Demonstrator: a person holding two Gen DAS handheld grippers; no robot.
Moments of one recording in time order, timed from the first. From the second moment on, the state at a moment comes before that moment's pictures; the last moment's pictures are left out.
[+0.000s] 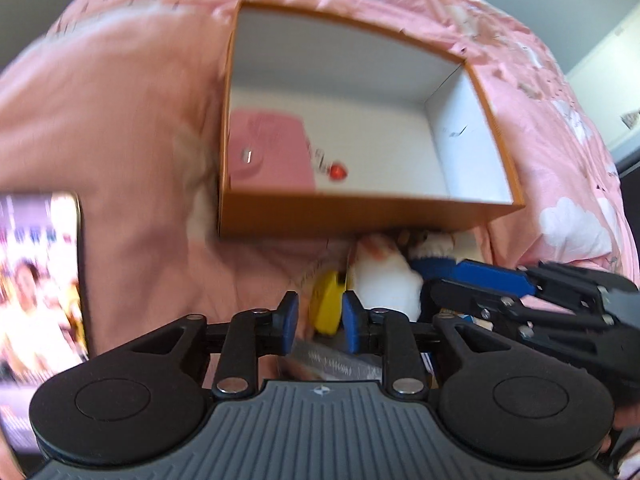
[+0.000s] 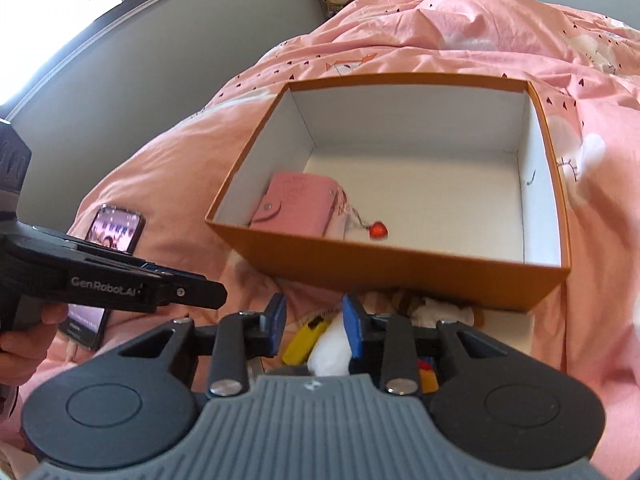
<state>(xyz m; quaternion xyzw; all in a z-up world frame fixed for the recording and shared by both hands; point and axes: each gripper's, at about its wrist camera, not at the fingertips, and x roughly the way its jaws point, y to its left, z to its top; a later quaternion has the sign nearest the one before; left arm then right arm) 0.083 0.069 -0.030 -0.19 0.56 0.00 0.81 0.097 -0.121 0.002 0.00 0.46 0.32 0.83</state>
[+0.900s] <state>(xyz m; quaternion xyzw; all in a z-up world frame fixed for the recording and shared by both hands) 0.069 0.076 -0.101 -0.32 0.58 0.11 0.74 0.076 -0.108 -0.074 -0.01 0.57 0.37 0.74</state>
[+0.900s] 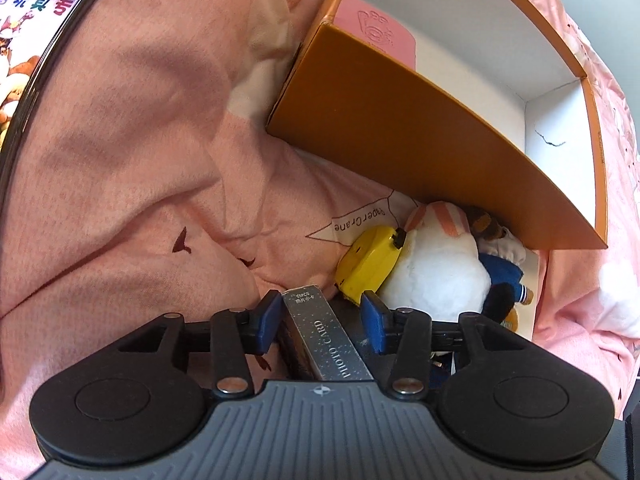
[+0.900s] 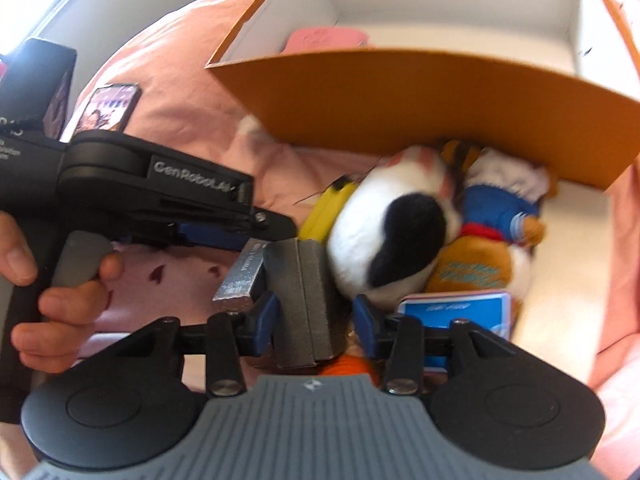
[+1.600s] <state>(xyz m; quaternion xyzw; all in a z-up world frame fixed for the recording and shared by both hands) 0.060 0.077 -0.099 -0.30 0.60 0.09 0.74 0.064 -0.099 -0.066 -0.05 0.56 0.39 0.73</state>
